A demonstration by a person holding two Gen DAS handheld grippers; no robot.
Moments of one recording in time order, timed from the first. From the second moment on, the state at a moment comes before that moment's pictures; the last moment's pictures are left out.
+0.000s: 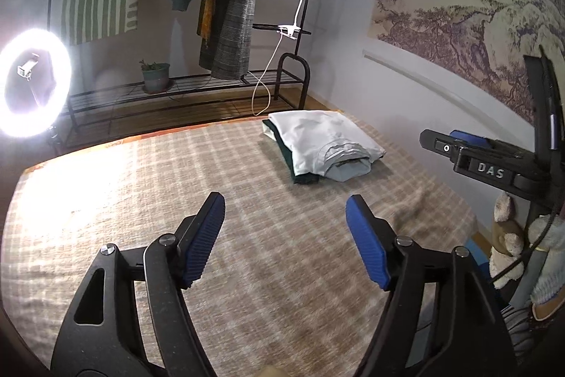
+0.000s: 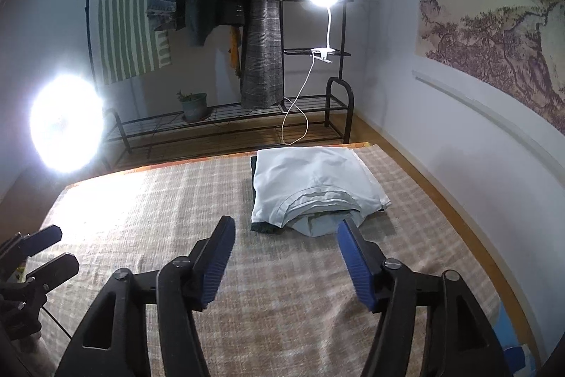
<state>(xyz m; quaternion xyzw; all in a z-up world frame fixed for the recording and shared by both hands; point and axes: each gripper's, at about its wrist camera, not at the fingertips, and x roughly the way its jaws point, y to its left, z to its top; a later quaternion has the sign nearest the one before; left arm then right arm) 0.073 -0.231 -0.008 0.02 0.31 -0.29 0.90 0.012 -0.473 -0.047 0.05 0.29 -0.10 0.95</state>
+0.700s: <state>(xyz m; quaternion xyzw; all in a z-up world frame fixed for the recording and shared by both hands) 0.079 -0.223 -0.031 0.07 0.32 -0.23 0.92 0.022 -0.472 -0.079 0.09 0.26 -0.13 0.95</state>
